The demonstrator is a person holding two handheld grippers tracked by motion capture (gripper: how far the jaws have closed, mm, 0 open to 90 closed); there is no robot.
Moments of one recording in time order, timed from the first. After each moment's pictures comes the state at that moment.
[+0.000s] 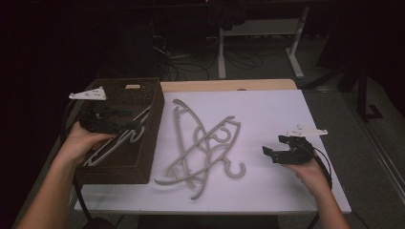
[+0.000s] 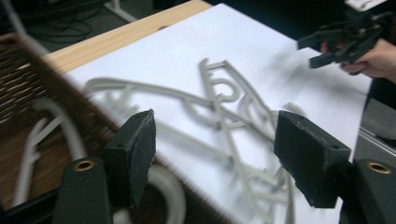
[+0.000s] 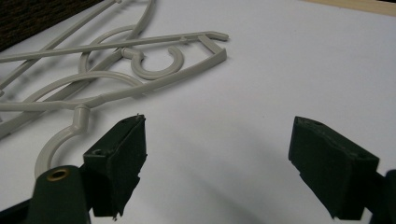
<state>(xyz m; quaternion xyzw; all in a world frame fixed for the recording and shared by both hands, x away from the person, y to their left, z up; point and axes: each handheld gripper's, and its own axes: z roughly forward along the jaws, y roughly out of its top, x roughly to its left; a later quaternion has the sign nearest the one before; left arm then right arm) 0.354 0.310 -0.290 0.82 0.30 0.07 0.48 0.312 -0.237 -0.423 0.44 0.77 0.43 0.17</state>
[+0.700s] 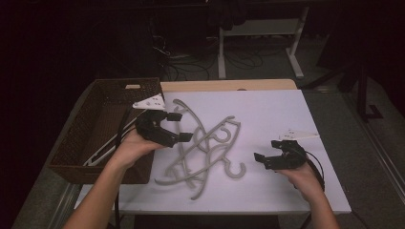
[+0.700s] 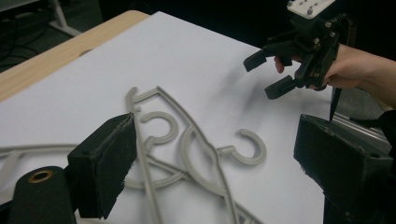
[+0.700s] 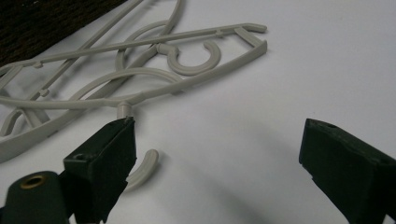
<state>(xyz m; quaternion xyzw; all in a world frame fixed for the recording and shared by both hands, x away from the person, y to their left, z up) 0.341 0.179 -0.308 0.84 0.21 0.05 0.49 0.302 -0.216 -0.425 0.44 0.77 0.44 0.13</state>
